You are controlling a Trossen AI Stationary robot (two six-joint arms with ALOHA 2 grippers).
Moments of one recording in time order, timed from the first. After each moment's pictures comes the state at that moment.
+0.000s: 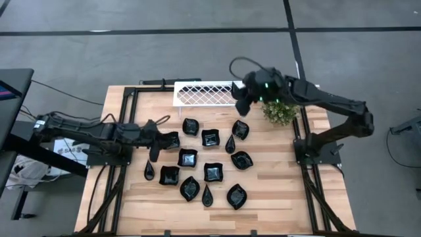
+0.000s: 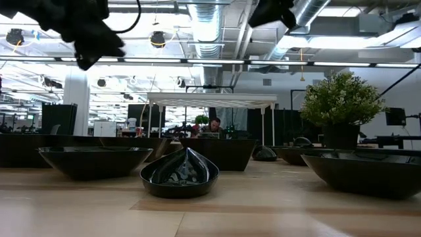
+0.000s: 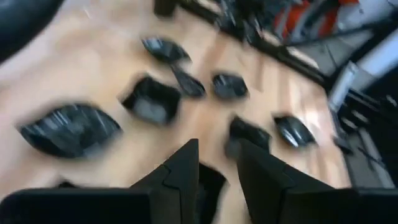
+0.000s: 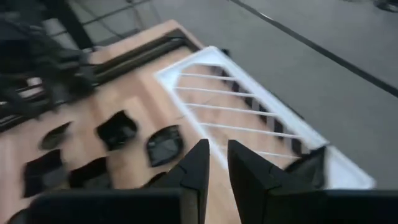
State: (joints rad) left arm -0.19 0.82 0.47 -0.26 -0.22 -0.51; right arm -0.27 1.27 1.41 -0.66 0.17 0.23
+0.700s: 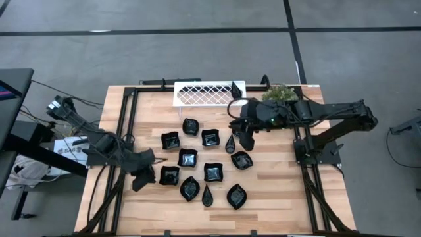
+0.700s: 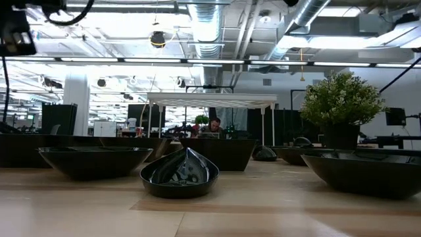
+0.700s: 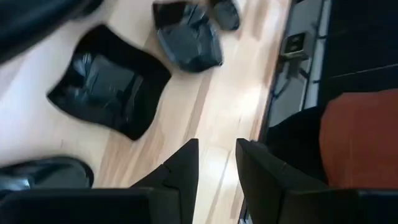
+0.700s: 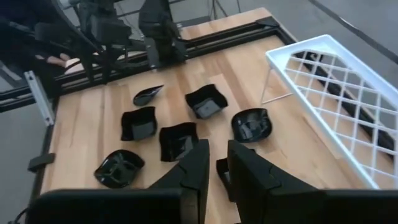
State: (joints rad) left arm -0.65 1.03 0.67 -0.63 -0.03 -1.06; right arm 0.11 1.25 1.38 -0.66 0.25 0.30
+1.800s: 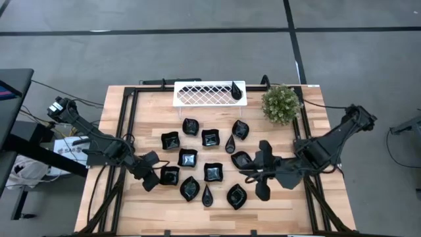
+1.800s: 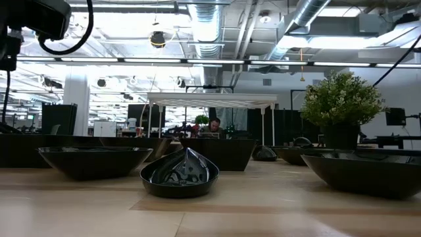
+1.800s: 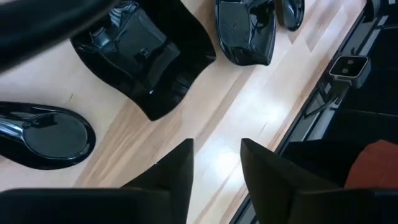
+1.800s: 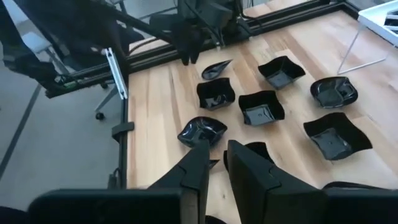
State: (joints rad) left arm -0.63 1.16 0.66 -0.63 0.00 -1.33; right arm 0.62 1.28 1.36 -0.68 0.56 0.68
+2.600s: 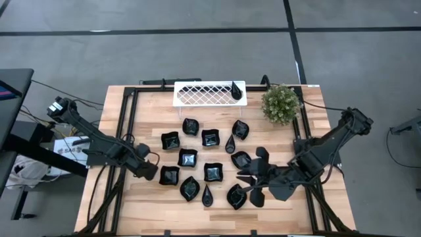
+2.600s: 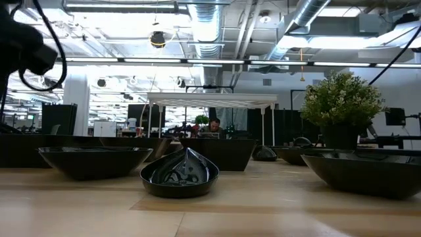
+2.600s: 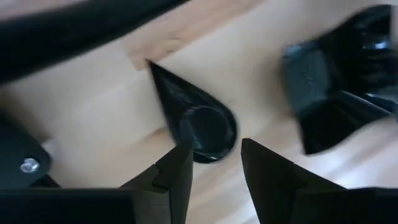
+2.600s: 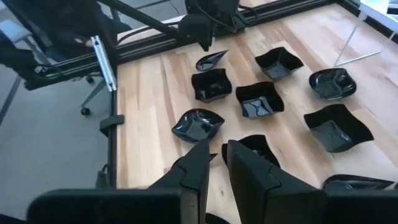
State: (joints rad) left arm -0.63 1.15 0.56 -0.91 -0.10 -1.64; right arm 0.64 1.35 1.36 -0.67 0.60 0.71
